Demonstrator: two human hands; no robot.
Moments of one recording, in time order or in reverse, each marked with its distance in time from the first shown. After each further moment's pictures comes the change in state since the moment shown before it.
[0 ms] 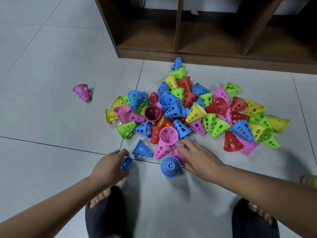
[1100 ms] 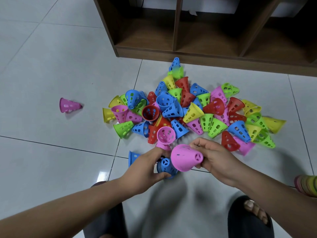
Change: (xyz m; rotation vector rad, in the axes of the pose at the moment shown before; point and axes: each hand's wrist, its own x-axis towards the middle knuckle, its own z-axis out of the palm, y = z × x) left_hand -0.009 0.112 0.001 -0.564 0.096 0.466; right_hand -0.036 -0.018 -0.070 1.716 0.078 0.466
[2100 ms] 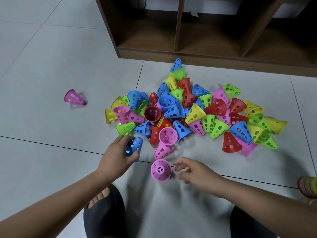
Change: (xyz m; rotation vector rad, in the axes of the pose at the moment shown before) left_hand -0.010 -0.053 -0.061 0.257 0.280 -0.296; right_hand 0.018 0.058 0.022 -0.660 -0.045 0.137
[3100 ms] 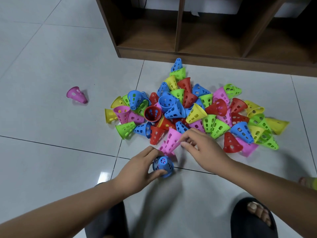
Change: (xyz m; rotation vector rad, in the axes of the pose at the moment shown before) left_hand -0.022 0.044 0.030 -0.113 -0.196 0.398; right_hand 0.010 -0.039 -0.051 -0.390 0.346 -0.535
